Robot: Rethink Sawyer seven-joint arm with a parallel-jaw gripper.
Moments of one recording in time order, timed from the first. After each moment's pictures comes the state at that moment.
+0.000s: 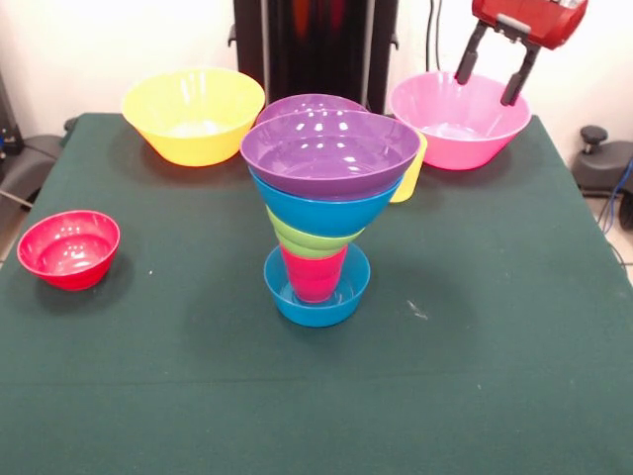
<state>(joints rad) 0.46 -0.63 -0.50 1.70 0.28 0.53 2.33</state>
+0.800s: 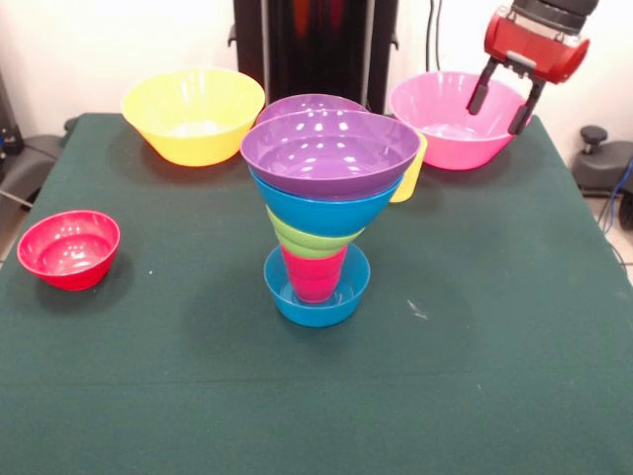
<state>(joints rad) 0.56 -0.54 -0.50 1.79 0.34 0.34 2.46</state>
